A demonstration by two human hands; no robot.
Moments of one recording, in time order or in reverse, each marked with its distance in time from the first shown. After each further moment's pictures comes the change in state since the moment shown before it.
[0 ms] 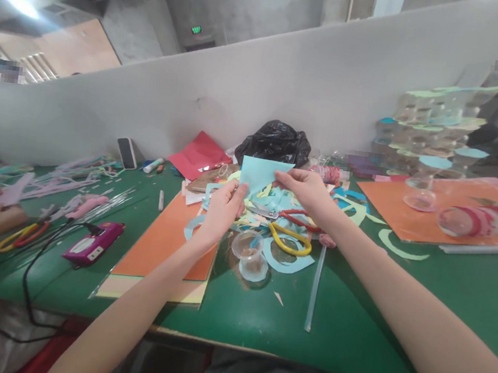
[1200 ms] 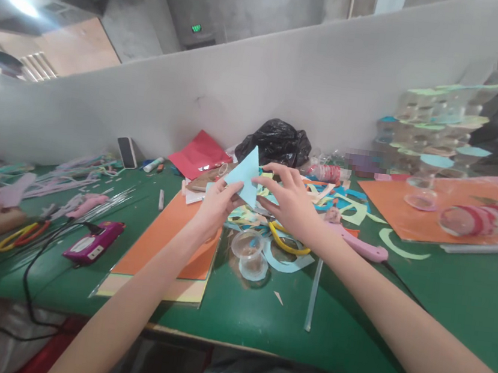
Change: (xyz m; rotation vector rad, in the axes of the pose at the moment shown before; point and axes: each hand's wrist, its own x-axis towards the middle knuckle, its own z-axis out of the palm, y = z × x) left_hand 0.010 -0.003 -0.006 -0.641 -0.038 -0.212; right_hand -0.023 0.012 0.020 -0.656 -0.036 -0.856
